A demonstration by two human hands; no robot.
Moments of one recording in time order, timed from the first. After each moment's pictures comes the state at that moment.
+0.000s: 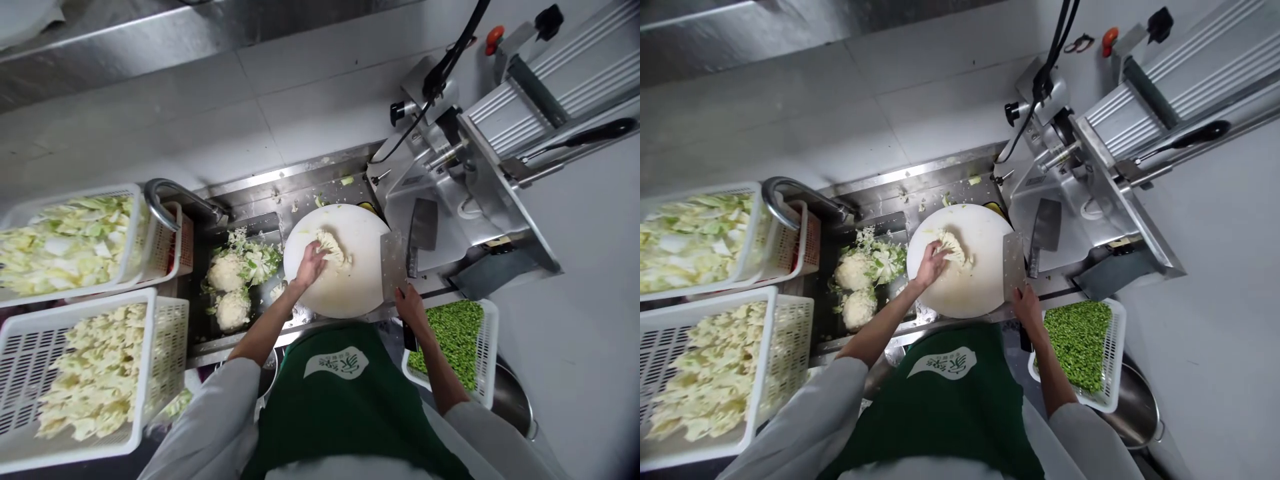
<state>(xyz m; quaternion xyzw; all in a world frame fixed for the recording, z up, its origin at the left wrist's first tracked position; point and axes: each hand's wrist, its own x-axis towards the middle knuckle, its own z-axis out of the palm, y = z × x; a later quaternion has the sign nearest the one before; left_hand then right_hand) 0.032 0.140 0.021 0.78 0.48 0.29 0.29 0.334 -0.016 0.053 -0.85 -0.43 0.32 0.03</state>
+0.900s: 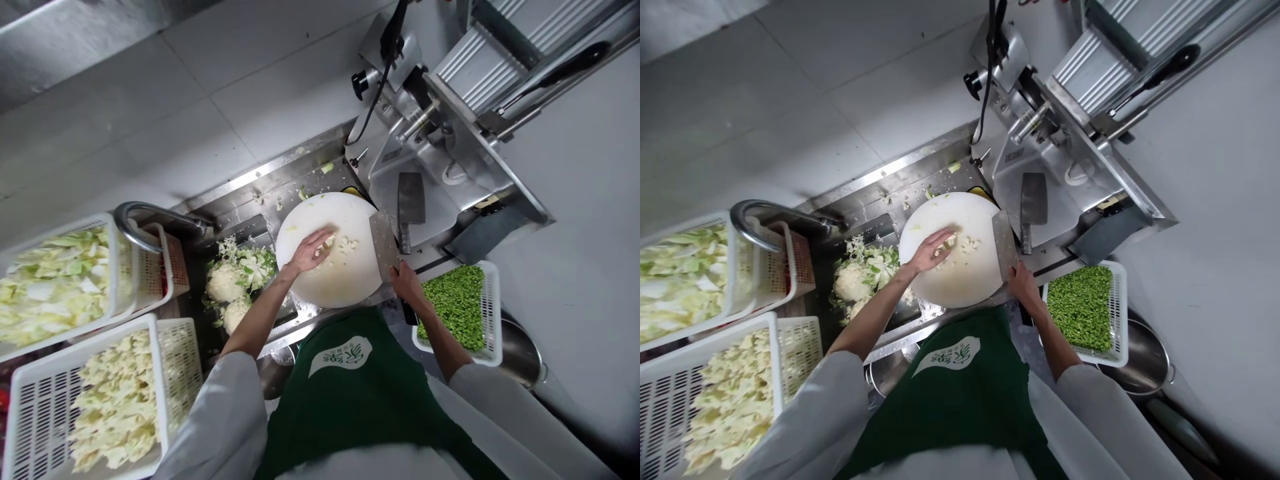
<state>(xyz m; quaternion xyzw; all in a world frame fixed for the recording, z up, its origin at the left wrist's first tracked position) 0.037 0.182 0.043 0.86 0.34 0.15 0.34 0.325 -0.012 0.070 -0.84 -0.42 0.34 0.01</state>
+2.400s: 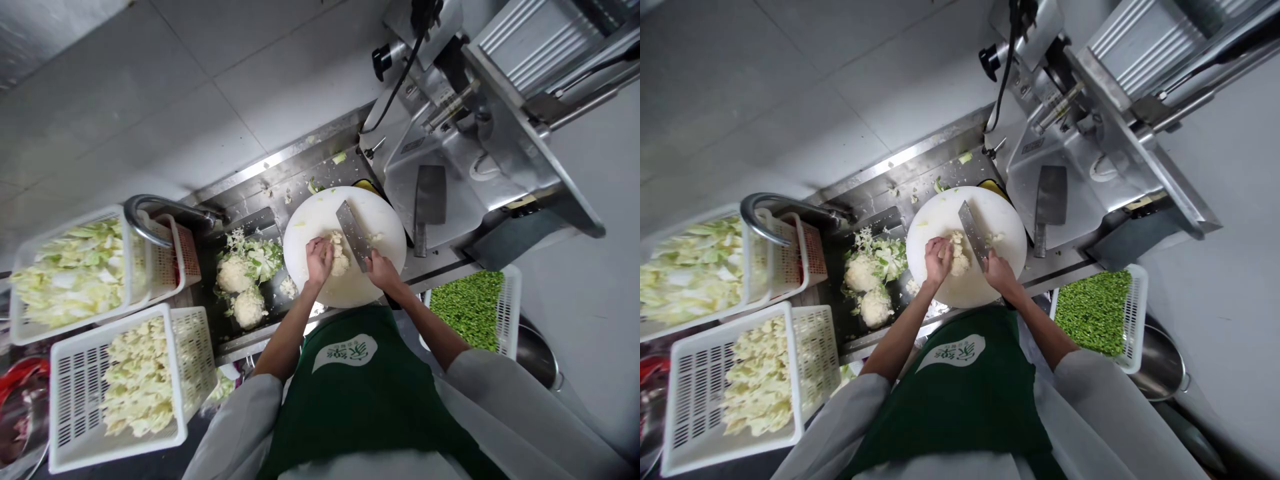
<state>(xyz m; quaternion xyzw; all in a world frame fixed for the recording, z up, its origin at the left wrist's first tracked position) 0.065 0.128 0.019 0.73 0.57 0.31 0.24 0.271 0.056 0.059 -0.74 -0.57 0.37 0.01</state>
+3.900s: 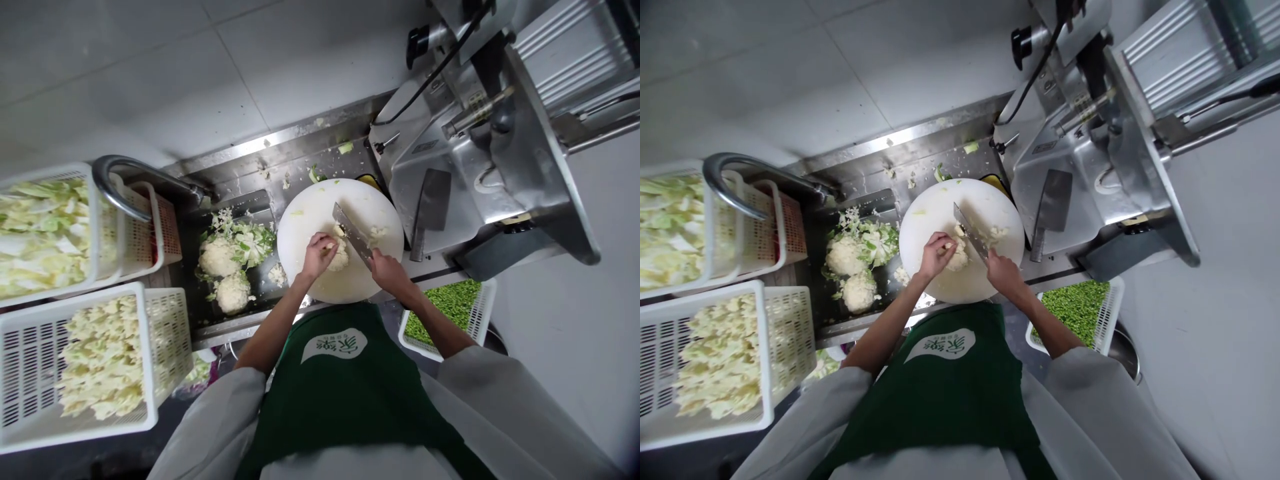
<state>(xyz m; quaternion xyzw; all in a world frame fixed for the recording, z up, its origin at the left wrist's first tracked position) 0.068 0.134 0.014 0.73 0.46 0.38 0.33 0.287 0.058 0.100 -0.69 -0.65 0.30 -0.13</state>
